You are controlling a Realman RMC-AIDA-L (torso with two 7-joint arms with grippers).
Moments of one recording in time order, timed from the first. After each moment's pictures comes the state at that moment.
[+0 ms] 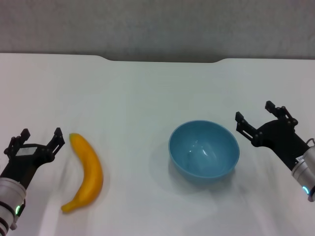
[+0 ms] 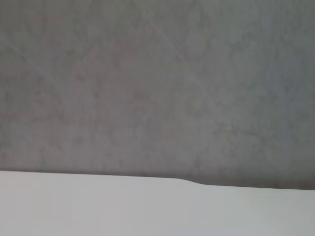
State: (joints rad) left arm -0.30 -2.05 -0.85 -0.43 2.24 0.87 -0.06; right arm 0.45 2.01 0.60 0.37 -2.25 -0.96 0.09
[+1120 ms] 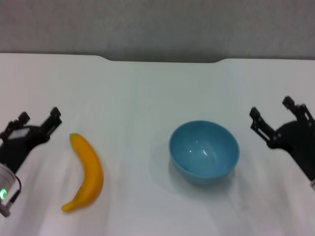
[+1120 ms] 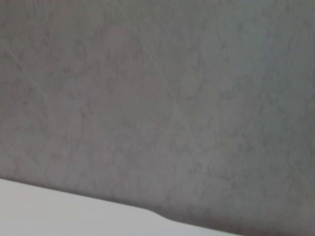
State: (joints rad) left arm -0.09 -1.89 -0.94 -0.96 2.31 0.63 -0.11; right arm 0.29 1.95 0.64 0.57 -2.31 -1.11 0.01
